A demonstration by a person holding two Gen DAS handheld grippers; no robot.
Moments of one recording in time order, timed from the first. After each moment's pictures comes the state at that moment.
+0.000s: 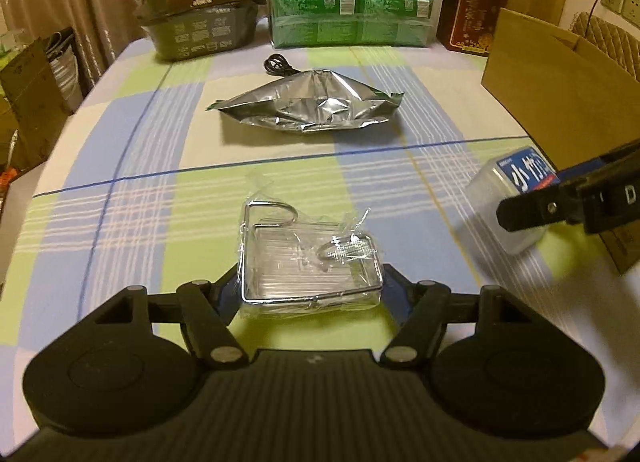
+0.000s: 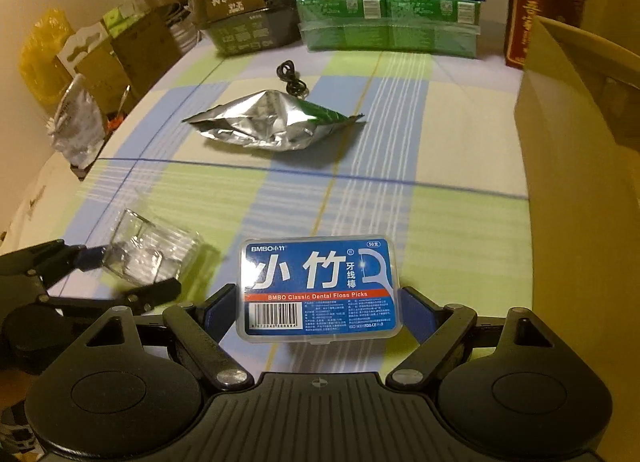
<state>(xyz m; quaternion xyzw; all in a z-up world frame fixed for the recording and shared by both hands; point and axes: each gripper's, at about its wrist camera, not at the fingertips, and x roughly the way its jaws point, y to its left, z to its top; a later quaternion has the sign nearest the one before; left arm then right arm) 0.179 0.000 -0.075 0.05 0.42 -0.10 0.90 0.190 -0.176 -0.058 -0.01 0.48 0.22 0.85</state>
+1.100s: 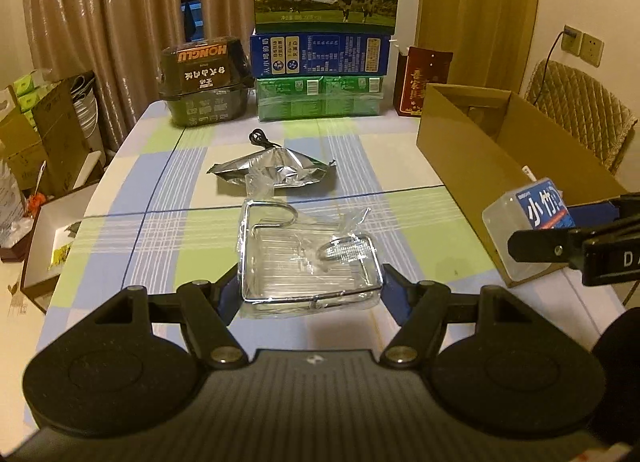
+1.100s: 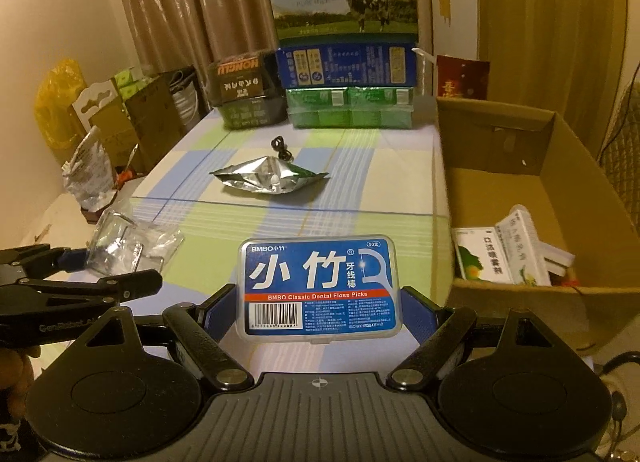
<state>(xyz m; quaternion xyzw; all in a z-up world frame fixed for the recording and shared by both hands) 0.056 -0.041 0.030 0.03 0.35 -0.09 0.93 0.059 -0.243 0.035 0.00 0.38 0.20 0.90</state>
